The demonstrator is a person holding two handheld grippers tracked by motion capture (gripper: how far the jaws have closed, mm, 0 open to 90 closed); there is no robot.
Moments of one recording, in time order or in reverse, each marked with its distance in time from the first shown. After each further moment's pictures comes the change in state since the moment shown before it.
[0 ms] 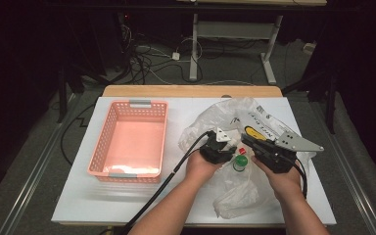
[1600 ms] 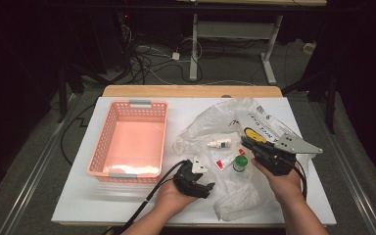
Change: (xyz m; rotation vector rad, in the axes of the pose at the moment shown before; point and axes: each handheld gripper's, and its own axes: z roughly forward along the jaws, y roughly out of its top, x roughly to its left) left arm -0.021 -0.082 -0.070 0.193 -0.032 0.065; right arm 0.003 -0.004 -0.001 0.019 -0.003 -0.005
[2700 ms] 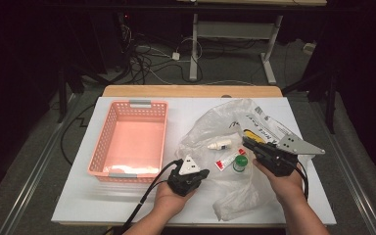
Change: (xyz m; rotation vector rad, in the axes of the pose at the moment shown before) left arm 0.003 -0.003 -0.029 -0.213 -0.022 -0.067; right arm -0.001 0.000 -0.004 -0.003 0.007 0.003
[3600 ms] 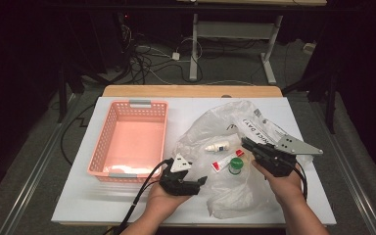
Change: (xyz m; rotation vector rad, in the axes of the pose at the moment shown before) left arm 0.007 -0.008 -0.011 0.104 0.040 -0.111; right arm 0.001 -0.003 0.002 0.013 0.006 0.007
